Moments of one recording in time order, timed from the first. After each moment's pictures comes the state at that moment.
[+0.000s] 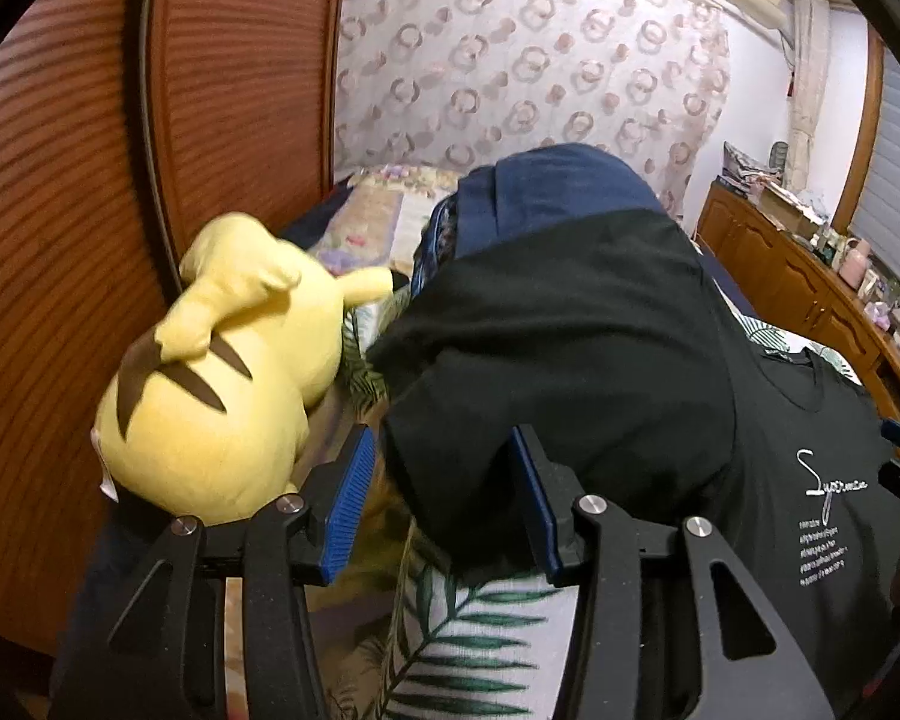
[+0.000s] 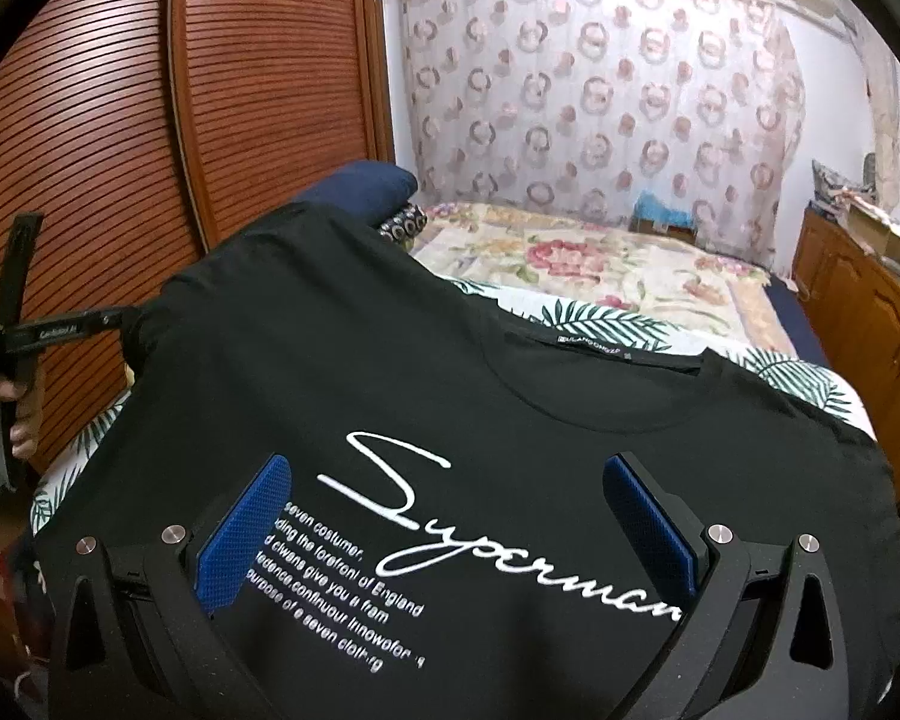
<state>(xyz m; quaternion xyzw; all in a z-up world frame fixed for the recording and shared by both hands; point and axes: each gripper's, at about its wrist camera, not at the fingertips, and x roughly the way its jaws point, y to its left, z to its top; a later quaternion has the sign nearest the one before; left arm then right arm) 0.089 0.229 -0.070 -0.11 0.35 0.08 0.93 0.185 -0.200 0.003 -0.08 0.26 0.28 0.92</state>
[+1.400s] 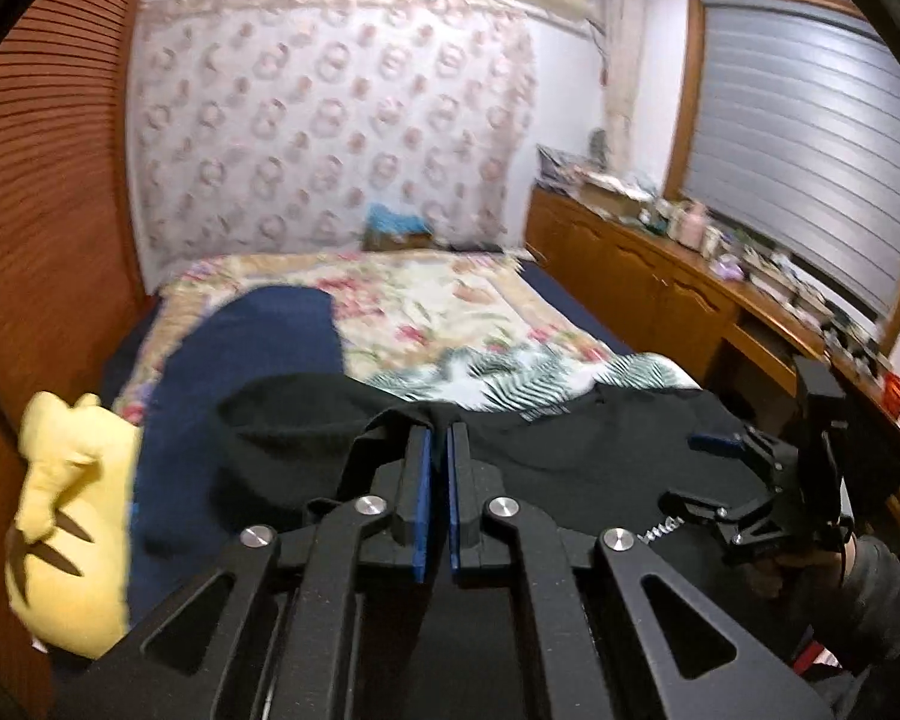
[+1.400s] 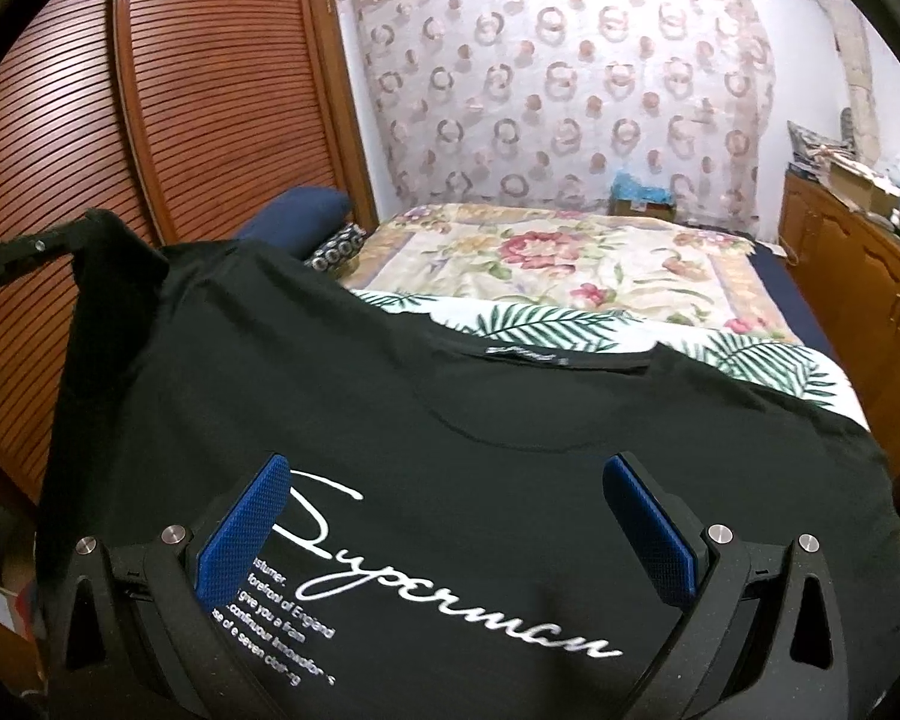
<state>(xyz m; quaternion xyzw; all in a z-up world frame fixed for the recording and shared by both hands) 0.142 0.090 0.029 -0.03 0.30 -0.13 0.95 0.199 -0.208 0.004 -0.03 0.26 0.26 0.93</state>
